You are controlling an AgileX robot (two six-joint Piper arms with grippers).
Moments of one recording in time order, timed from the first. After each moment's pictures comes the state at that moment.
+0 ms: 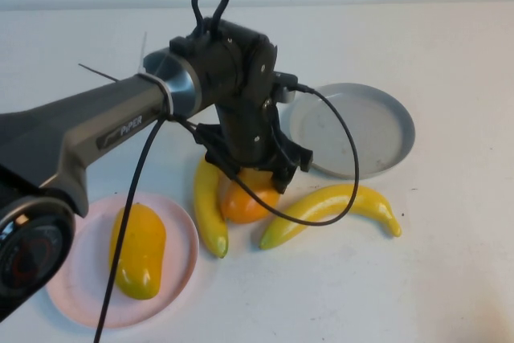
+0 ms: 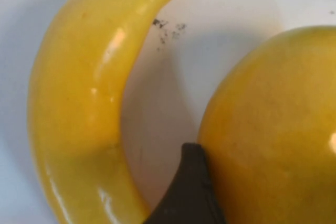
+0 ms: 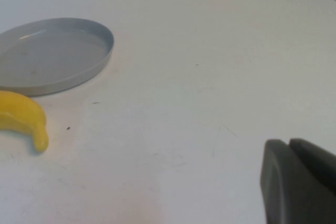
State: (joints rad) right arm -0.06 -0.01 0.02 0.20 0.35 -0.13; left arm -0.62 2.11 -1.76 0.00 1.08 -0.21
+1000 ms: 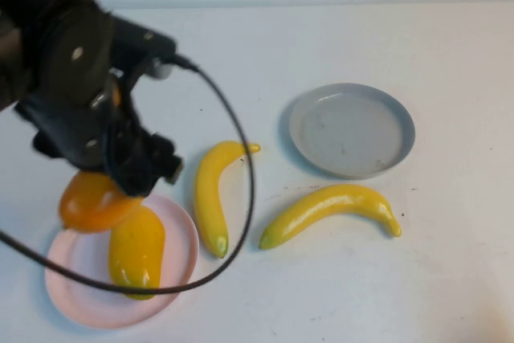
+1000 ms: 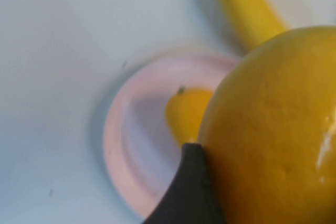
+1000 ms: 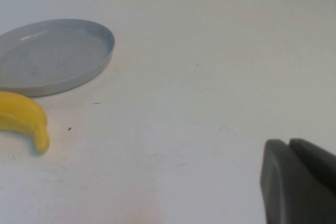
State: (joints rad) right arm -0.06 -0.01 0.02 0.20 0.35 -0.13; left arm -0.60 1.46 -1.35 0.25 1.24 -0.20
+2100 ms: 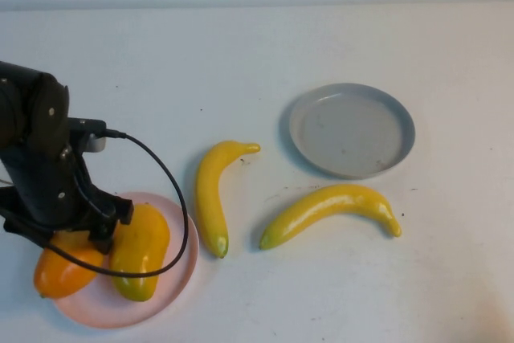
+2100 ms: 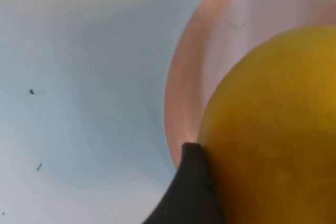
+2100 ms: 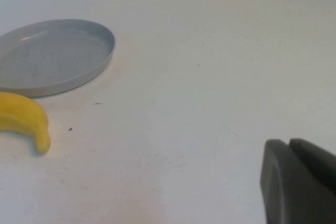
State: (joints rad) right arm -0.06 -0.01 0.02 0.21 0.35 -0.13; left arm -0.27 1.64 -1.09 0.12 1.05 -0.22
